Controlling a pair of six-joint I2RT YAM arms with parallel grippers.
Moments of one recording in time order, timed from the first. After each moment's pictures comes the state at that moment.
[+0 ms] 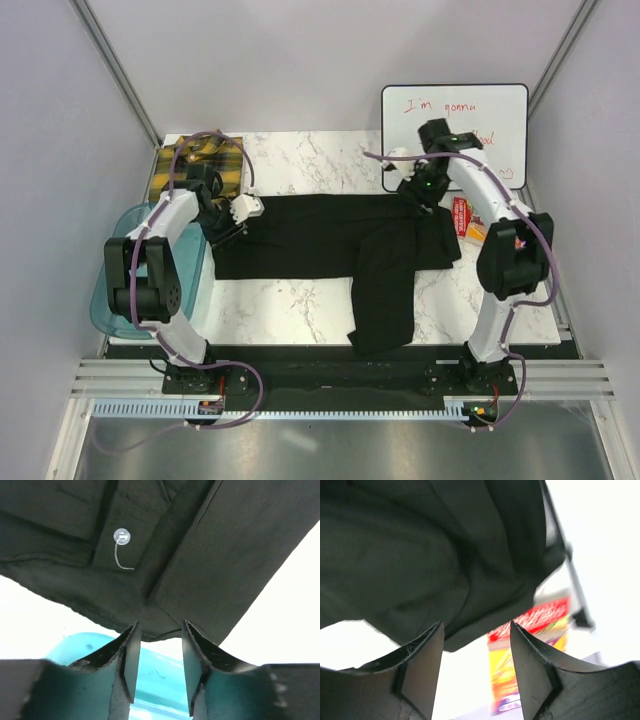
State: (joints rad) left arm -0.01 1.72 1.25 -0.89 0.28 1.11; right arm 0.24 1.95 1.79 -1.09 -0.06 -0.82
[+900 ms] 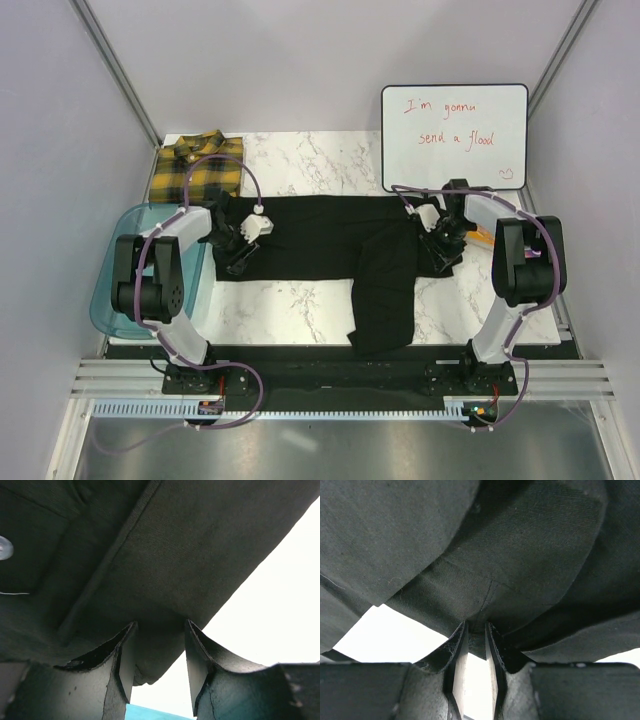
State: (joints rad) left arm -0.07 1.71 1.06 -0.79 0.31 0.86; right arm 0.04 1.85 1.19 -0.91 -0.23 -0.61
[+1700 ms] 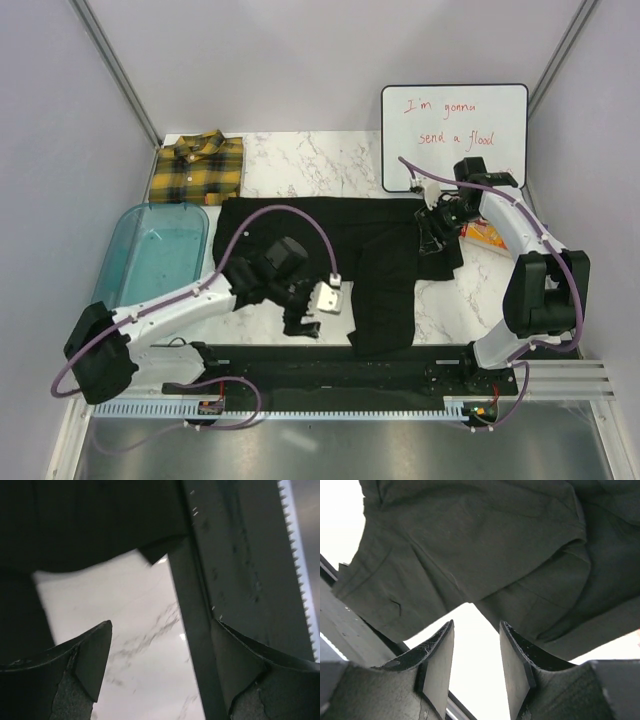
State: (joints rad) left arm -0.83 1.19 0.82 -0.59 0.62 0.75; right arm 0.05 1.61 1.29 -1.03 -0.52 -0.62
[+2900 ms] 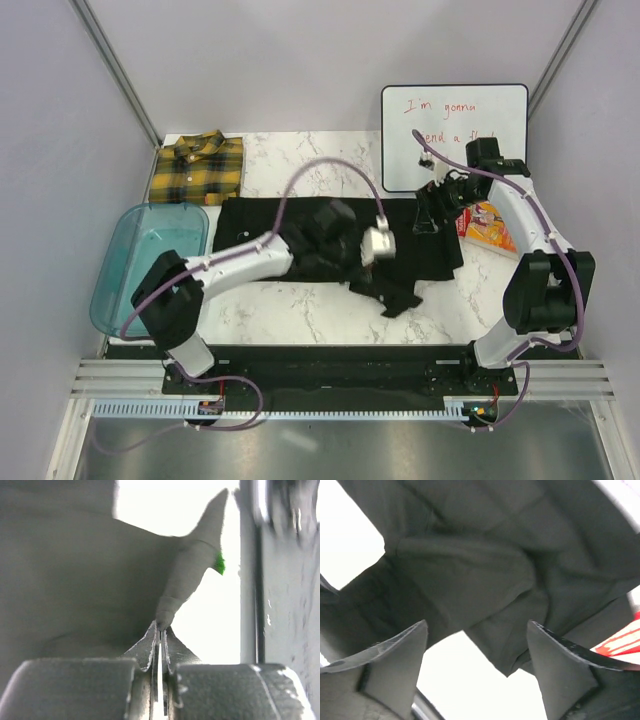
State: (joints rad) left arm -0.96 1.65 1.15 -0.29 0.51 0.43; right arm 0.01 1.64 1.42 -1.00 -0.63 -0.55
